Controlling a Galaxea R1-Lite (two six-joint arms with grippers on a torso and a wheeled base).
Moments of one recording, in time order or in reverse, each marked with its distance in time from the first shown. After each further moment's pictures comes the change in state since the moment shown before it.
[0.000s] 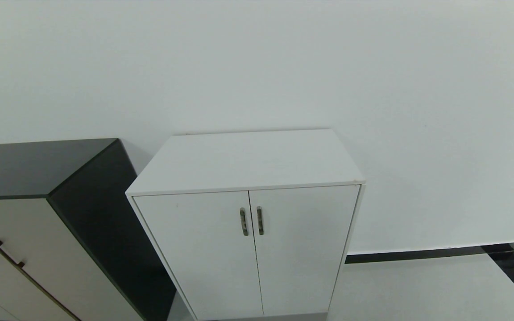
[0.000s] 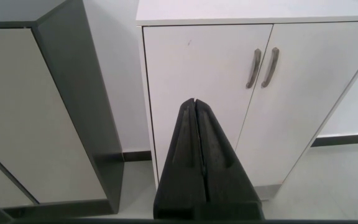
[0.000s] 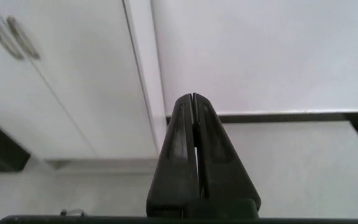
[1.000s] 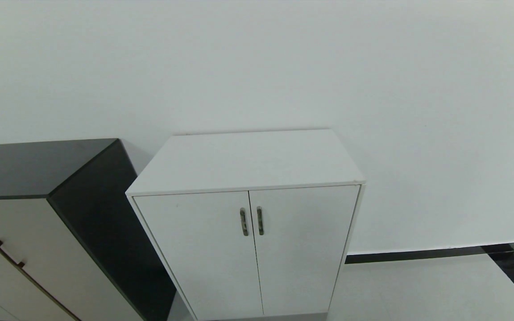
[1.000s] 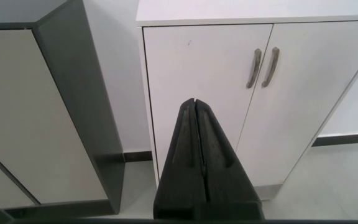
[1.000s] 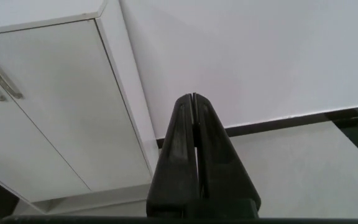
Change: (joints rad) left arm 0.000 0.000 0.000 0.000 0.000 0.005; right arm -0.026 -0.088 0.000 -0.005 -0.057 0.064
